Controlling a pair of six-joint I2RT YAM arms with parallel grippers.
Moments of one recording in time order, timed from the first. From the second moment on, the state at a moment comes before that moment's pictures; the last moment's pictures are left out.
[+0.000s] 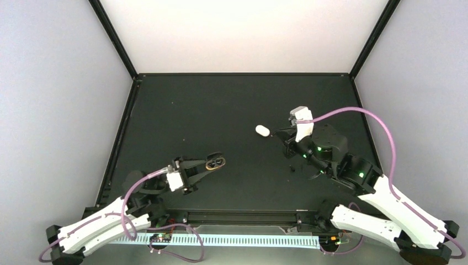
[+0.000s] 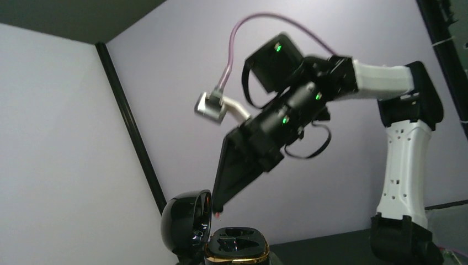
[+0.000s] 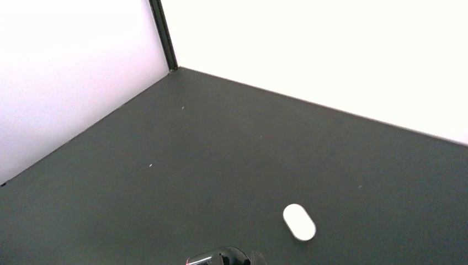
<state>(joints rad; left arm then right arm) -1.00 0.30 0.35 0.41 0.32 0.24 0.92 0.79 1.02 -0.55 0.29 0.23</state>
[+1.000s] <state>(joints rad) -0.94 1.01 0.44 0.97 0.23 0.20 1.17 0.82 1.14 -0.34 0.48 -0.36</state>
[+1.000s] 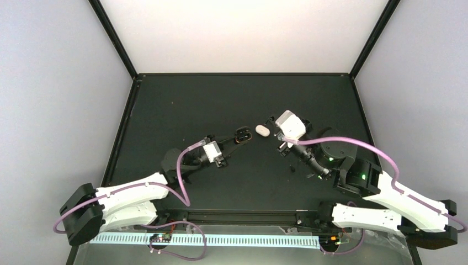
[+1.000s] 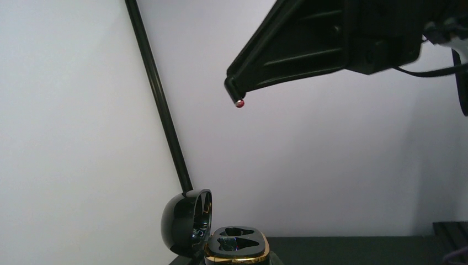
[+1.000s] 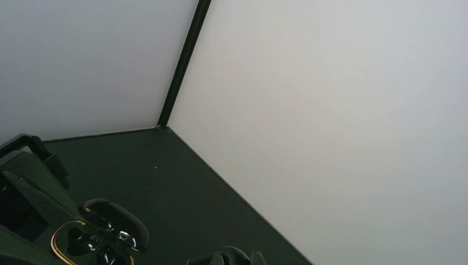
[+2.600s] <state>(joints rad) -0.92 1.19 0.54 1.11 0.24 -0.04 1.37 0.91 0.94 0.08 0.65 -0.65</state>
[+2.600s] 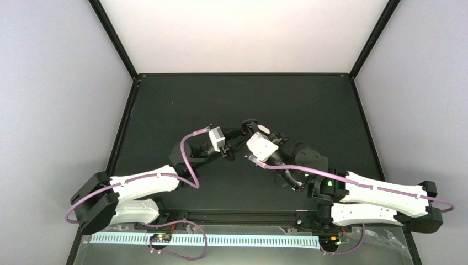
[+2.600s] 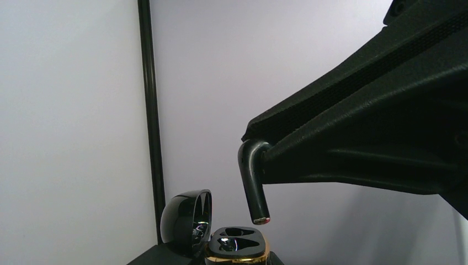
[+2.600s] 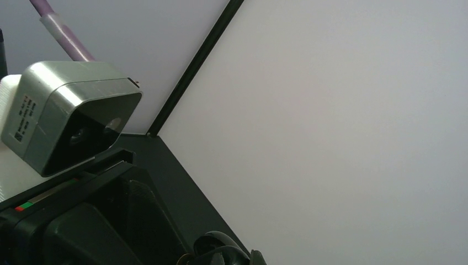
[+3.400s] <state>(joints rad) -0.92 1.16 0.56 0.98 0.17 -0.12 1.37 0.97 0.93 0.21 0.79 -0.74</state>
